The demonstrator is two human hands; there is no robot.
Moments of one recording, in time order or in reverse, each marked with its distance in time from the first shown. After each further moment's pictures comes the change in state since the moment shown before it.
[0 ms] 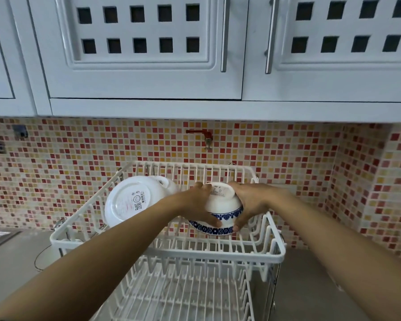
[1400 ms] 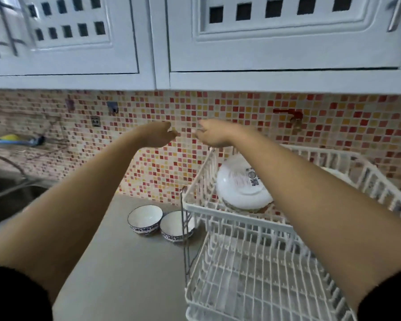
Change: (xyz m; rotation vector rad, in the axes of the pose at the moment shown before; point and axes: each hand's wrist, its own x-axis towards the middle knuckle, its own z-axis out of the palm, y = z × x) left_hand -0.136 -0.249 -0.112 -0.018 0.273 -0.411; right_hand 0.096 -0.296 -0.057 0.154 0.260 -0.253
